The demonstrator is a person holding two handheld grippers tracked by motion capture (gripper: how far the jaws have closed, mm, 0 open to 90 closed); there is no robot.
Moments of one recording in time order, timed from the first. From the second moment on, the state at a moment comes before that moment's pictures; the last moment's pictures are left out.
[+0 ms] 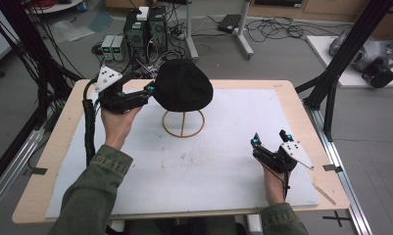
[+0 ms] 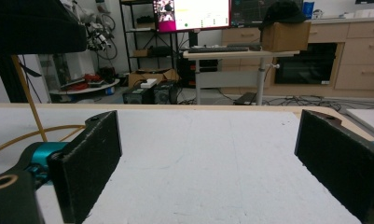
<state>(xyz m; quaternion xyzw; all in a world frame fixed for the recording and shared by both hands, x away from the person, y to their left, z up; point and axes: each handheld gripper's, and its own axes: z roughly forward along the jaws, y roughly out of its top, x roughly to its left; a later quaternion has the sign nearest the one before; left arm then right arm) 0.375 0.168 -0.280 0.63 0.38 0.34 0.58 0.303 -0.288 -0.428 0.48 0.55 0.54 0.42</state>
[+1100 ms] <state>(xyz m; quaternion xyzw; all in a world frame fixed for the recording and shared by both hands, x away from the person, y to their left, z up) 0.298 0.243 -0.346 0.57 0.44 0.39 0.58 0.303 -0.288 -0.429 0.48 0.55 0.54 0.42</state>
